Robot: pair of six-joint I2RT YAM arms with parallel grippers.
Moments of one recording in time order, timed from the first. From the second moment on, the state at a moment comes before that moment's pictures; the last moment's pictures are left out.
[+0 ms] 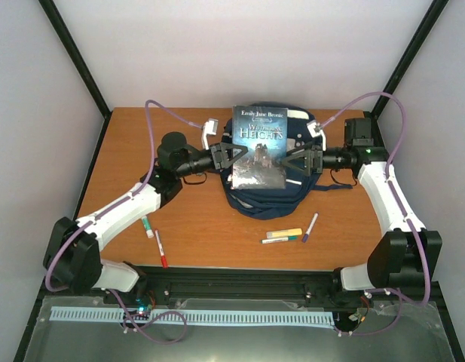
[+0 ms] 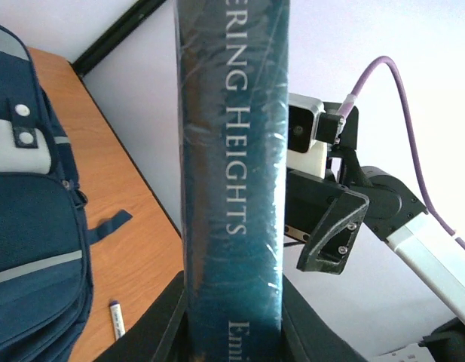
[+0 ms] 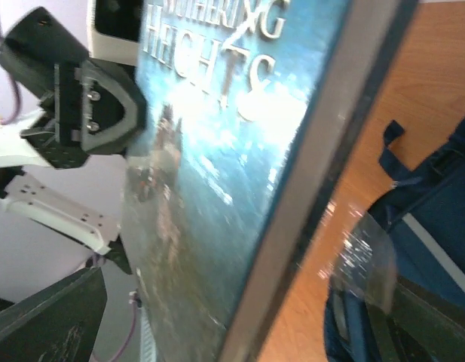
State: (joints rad) left arm -0.57 1.36 0.98 0.35 0.64 -0.92; right arm 0.02 1.40 1.21 -0.69 -1.29 -0.18
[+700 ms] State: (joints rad) left arm -0.58 1.48 1.00 0.54 0.69 -1.03; right arm 0.07 1.44 1.23 -0.75 -1.45 -0.15
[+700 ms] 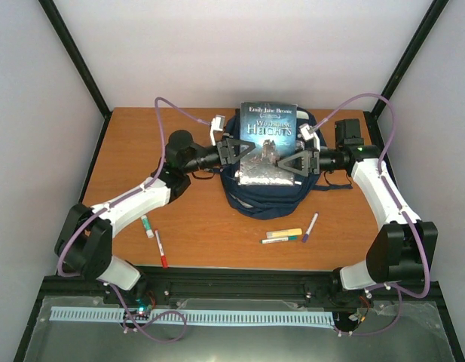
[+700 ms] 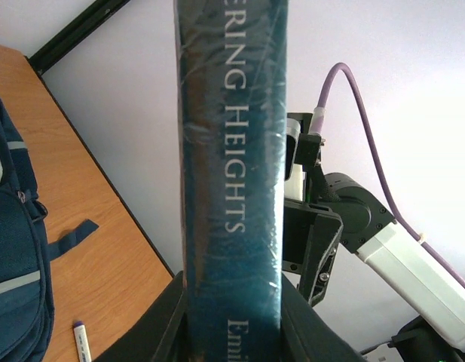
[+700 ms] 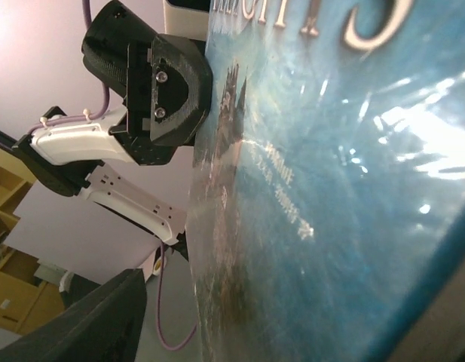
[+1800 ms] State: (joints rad) left arm -0.59 1.55 1.04 0.33 0.47 -0.88; right arm -0.01 1.36 1.12 -0.62 -1.15 0.01
